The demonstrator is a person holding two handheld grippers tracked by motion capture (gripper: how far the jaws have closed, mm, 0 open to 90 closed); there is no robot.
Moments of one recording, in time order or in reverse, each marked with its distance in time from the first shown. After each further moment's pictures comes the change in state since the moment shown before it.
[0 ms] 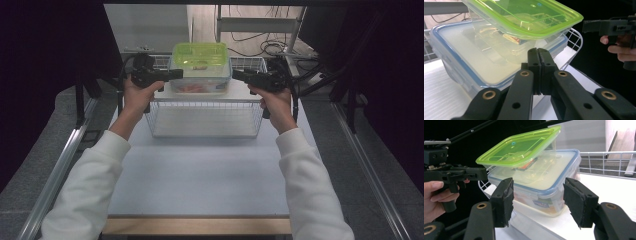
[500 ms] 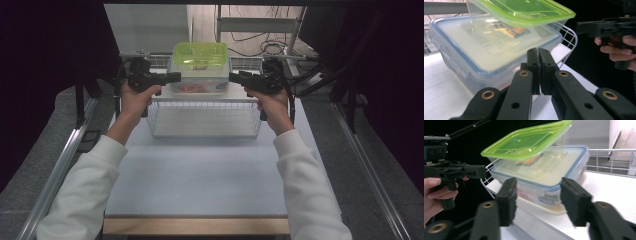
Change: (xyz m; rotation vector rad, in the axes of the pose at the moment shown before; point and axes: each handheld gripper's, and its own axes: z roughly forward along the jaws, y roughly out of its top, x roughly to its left) left arm -0.006 -0.013 -0.016 -0.018 -0.019 -0.009; right arm 0.008 -0.005 0.006 0.022 0.019 -0.036
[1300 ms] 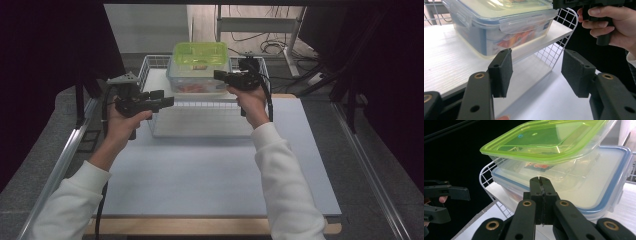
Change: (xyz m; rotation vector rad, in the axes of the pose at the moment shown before) left arm -0.018 -0.048 -0.033 0.016 0.066 0.044; right arm 0.015 -0.001 0.054 0.017 0.026 -0.042
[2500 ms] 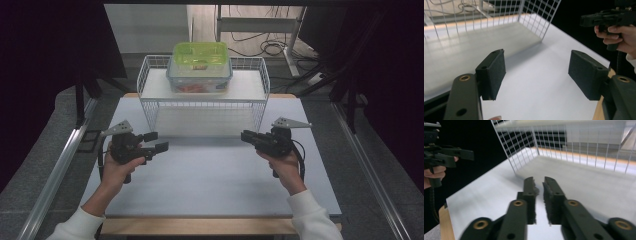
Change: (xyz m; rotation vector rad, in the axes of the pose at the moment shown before) left arm -0.024 -0.118 -0.019 0.035 -0.046 -0.052; right arm -0.014 -0.157 -0.106 0.049 0.032 -0.039
